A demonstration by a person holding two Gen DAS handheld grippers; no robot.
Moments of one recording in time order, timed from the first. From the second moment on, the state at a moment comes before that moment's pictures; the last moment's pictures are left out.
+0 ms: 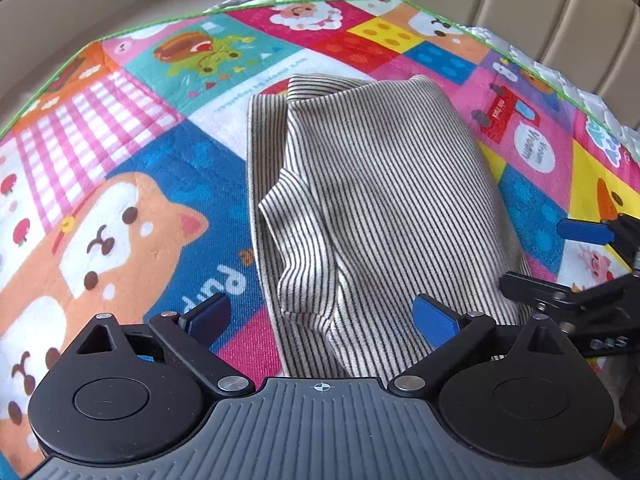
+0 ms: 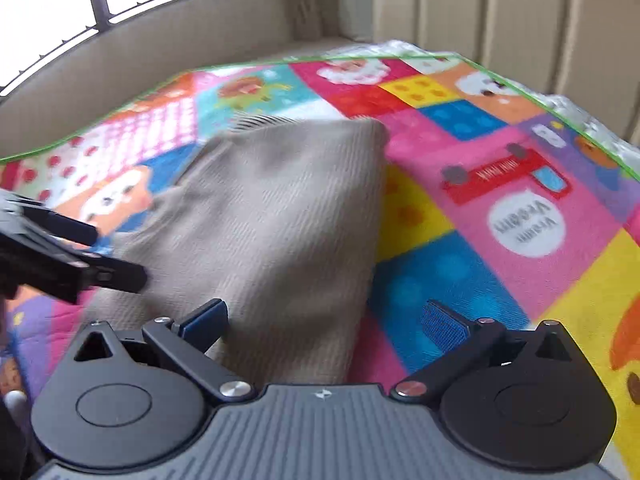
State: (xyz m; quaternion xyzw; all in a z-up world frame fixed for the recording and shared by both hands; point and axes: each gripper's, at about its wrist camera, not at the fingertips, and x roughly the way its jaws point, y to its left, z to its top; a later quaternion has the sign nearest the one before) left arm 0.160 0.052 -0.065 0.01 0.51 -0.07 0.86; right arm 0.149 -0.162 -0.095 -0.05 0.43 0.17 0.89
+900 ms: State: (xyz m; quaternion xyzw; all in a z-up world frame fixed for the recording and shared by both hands) left arm 0.173 0.056 -0.083 0.06 0.52 -0.05 0.85; right arm 0.141 -0.148 -0.116 -0.13 0.41 0.18 0.89
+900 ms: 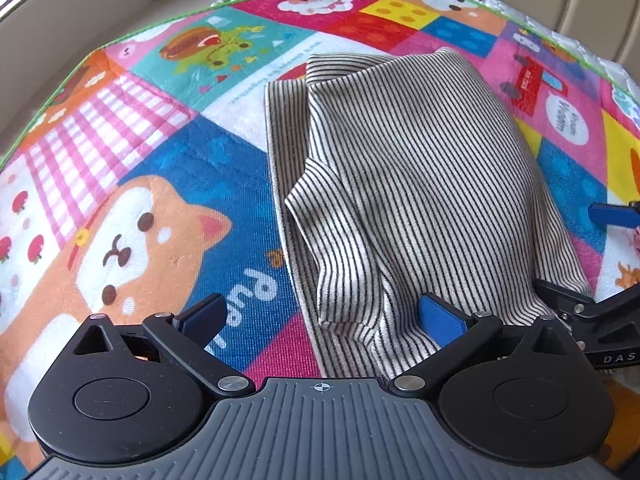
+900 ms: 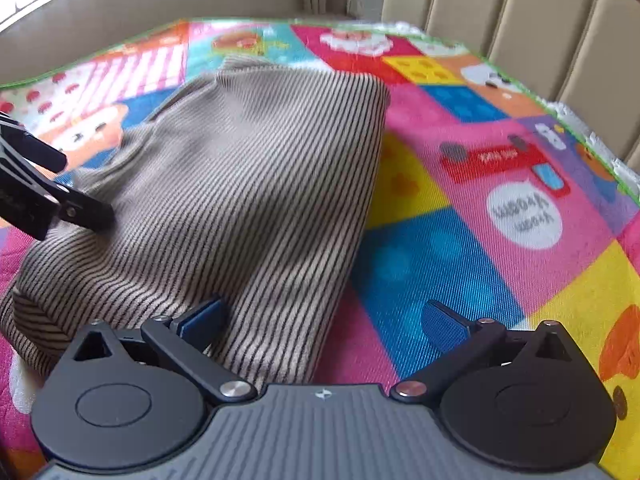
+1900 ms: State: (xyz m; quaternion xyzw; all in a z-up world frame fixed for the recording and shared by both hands) left arm 0.079 0.000 -0.075 0.39 0.42 -0.19 0.80; right arm 0.127 -0.140 -0.105 0.04 0.46 0.29 0.84
